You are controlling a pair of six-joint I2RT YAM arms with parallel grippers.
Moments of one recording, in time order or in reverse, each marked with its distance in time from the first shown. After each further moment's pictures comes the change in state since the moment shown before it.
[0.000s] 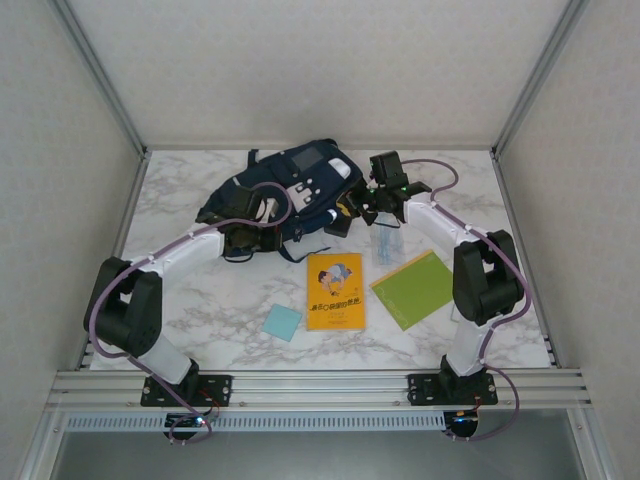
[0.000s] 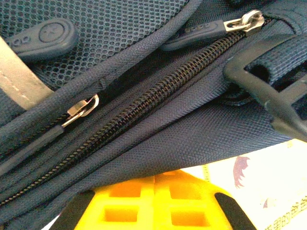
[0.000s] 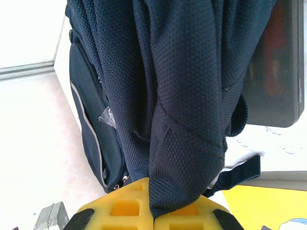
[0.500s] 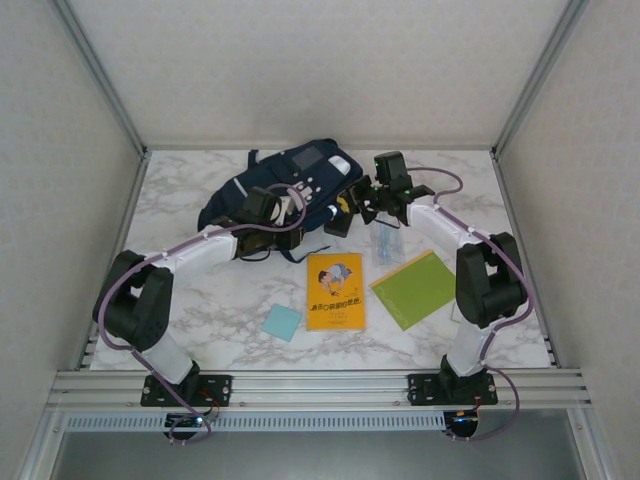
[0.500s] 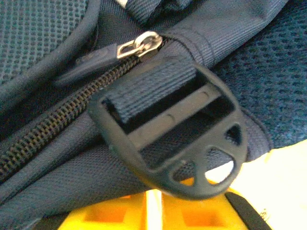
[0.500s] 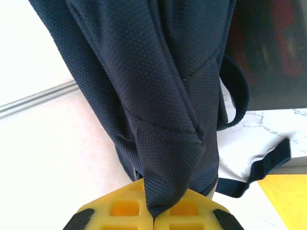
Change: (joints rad) left arm -0.084 0.048 0.002 0.181 0.030 -0.079; right arm -0.010 -0.033 -0.056 0.115 -0.026 0.249
